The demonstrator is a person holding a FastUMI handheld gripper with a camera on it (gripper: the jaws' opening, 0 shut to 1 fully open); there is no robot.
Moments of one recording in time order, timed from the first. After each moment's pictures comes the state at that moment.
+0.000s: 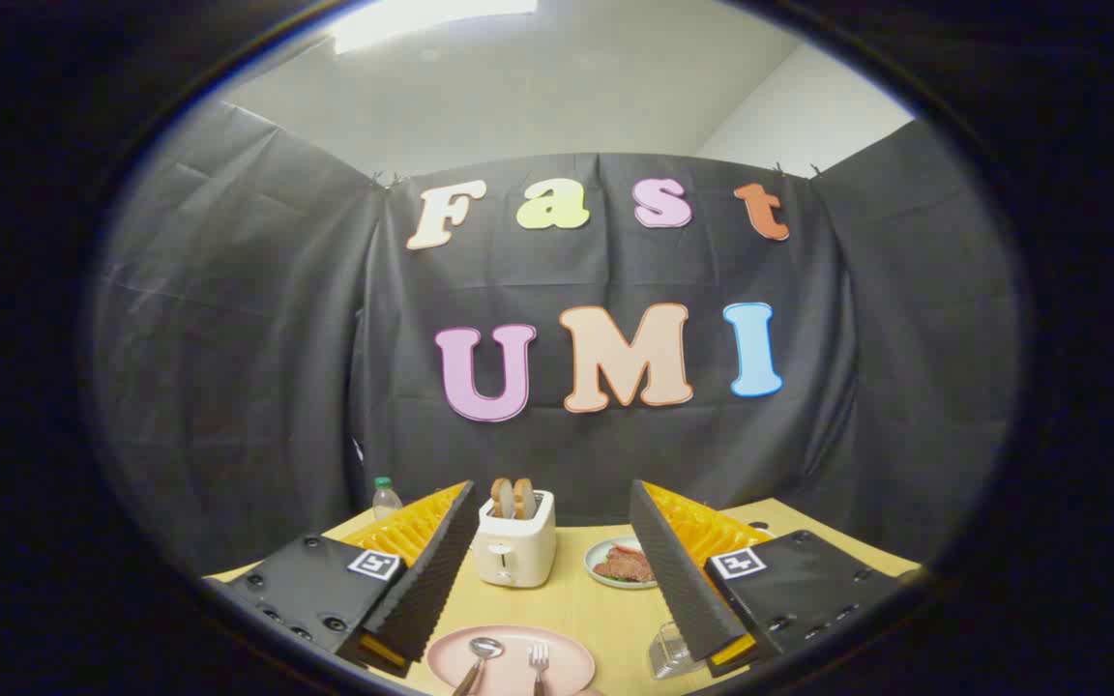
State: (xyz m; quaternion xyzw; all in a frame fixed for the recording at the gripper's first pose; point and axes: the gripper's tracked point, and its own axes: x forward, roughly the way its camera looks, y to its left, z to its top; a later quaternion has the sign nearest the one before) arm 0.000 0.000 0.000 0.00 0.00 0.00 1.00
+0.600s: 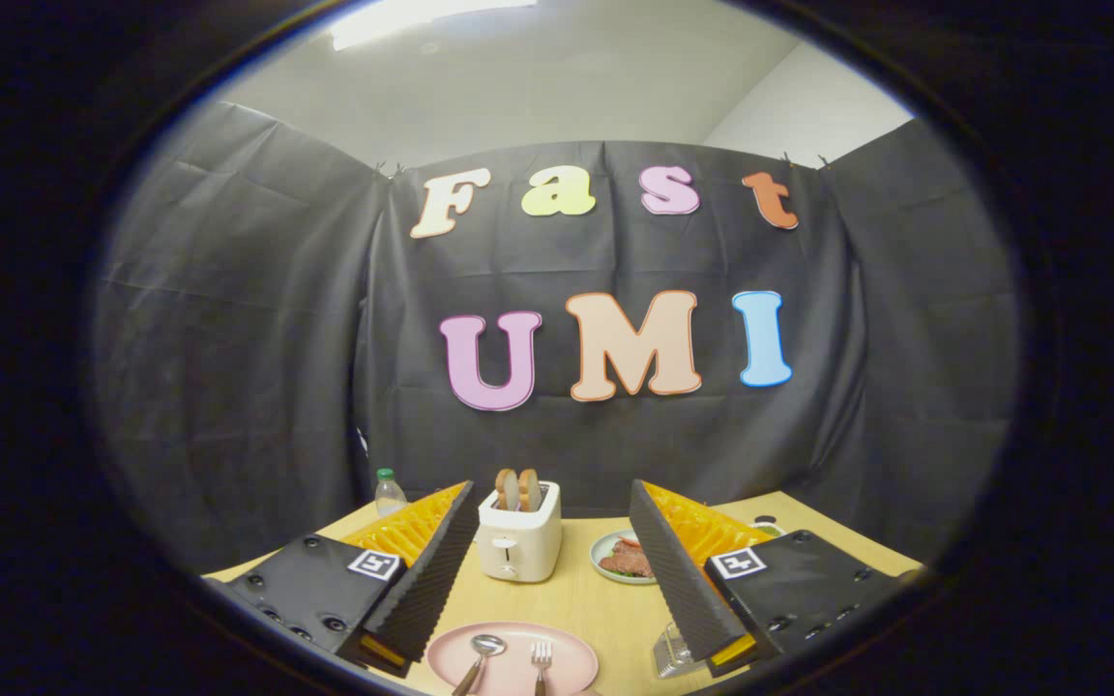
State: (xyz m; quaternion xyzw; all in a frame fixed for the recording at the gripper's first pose) arm 0.009 0.003 -0.013 -0.01 0.02 0.01 1.00
